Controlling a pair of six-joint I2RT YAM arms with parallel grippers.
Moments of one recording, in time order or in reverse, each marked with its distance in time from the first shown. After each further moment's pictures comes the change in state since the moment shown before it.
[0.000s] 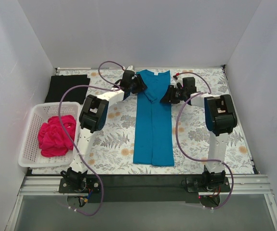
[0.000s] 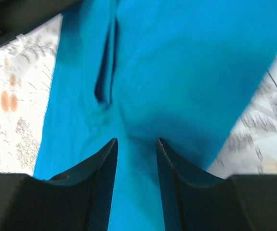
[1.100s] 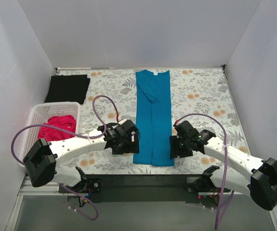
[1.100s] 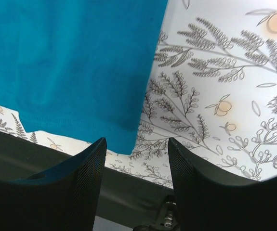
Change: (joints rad) left arm -0.525 -1.118 -0.982 -0.792 -0.223 -0.295; right arm 0.481 -1.065 -0.743 -0.779 0.519 0.209
